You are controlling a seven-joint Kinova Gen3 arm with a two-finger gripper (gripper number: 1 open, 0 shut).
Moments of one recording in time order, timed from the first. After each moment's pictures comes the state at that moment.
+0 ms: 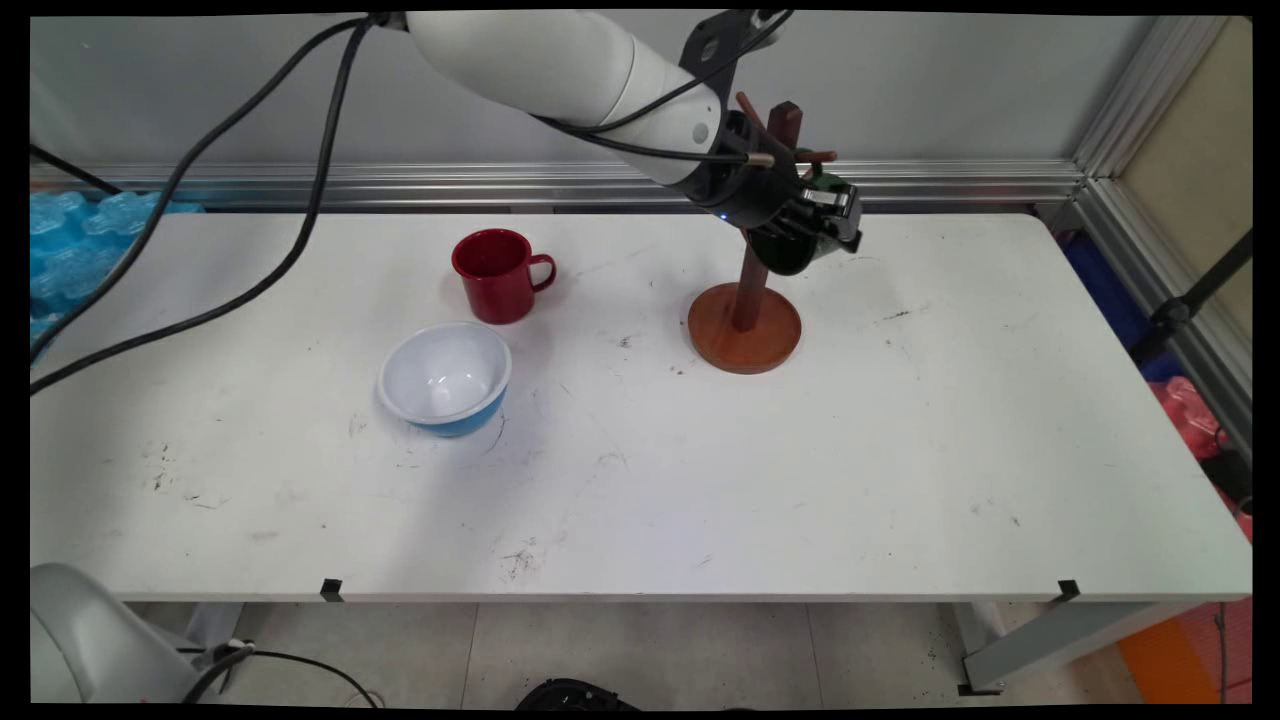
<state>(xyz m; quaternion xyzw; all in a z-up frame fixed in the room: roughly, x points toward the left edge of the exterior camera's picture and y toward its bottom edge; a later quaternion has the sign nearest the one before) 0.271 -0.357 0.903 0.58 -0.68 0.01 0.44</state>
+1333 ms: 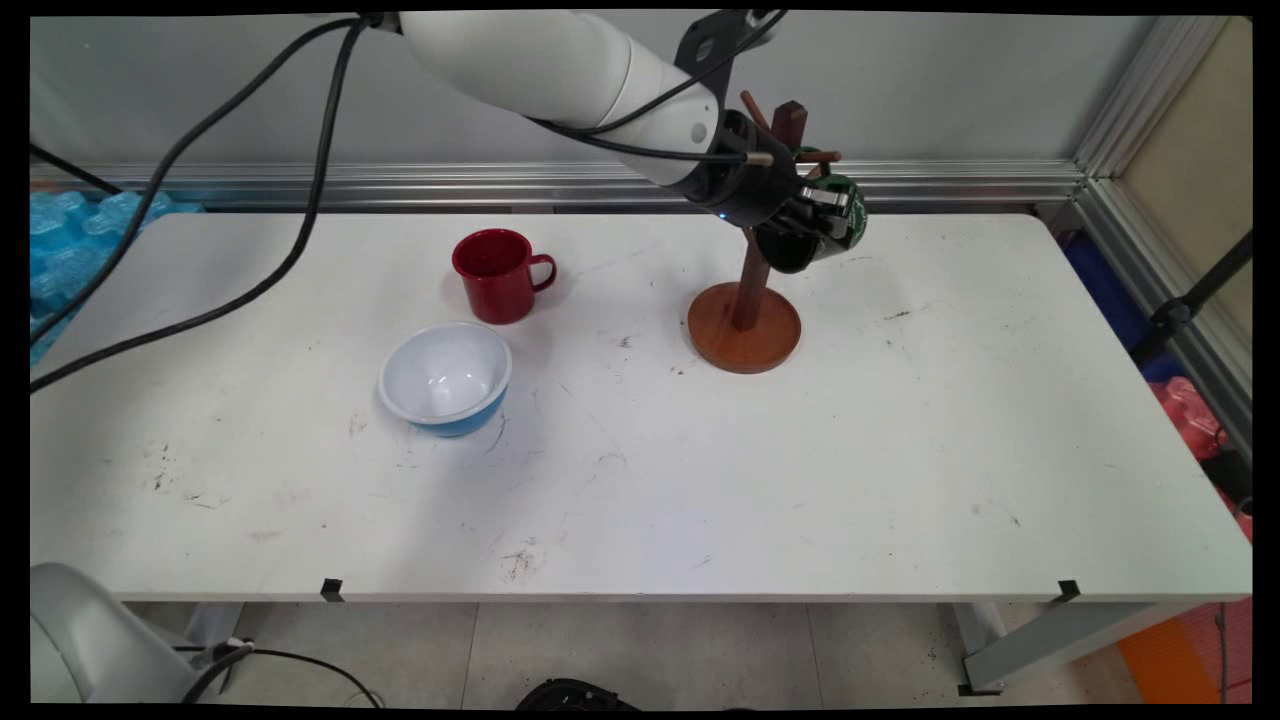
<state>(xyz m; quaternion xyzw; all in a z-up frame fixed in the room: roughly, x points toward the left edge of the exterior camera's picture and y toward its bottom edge) 0.271 -0.353 0.906 0.59 -0.68 0.01 0.44</state>
